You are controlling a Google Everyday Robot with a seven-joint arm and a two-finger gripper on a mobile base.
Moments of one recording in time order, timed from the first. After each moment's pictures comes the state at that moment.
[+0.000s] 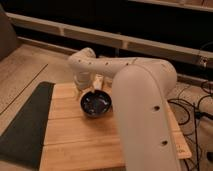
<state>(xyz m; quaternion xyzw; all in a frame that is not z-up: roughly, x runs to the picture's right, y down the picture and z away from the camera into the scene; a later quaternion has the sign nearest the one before) -0.125 0.041 0.845 -0.32 0.13 0.44 0.83</state>
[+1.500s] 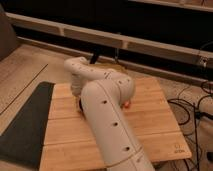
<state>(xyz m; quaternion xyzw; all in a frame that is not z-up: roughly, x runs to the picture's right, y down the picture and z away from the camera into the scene) -0.162 0.092 0.919 -0.47 0.19 0.36 0.78</state>
